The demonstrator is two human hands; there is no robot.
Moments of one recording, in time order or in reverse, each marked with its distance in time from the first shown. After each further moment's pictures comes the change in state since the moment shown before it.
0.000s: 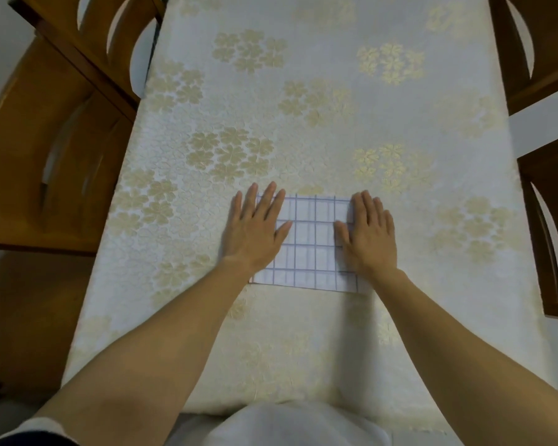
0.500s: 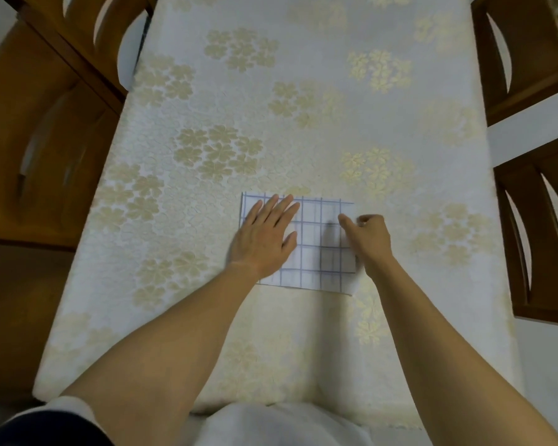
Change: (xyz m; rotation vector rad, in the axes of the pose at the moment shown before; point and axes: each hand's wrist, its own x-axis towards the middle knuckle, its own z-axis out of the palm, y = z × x) left_hand 0.002 0.038 0.008 -0.170 0.011 0.128; right_hand 0.006 -0.010 -0.046 0.664 -0.108 0.540
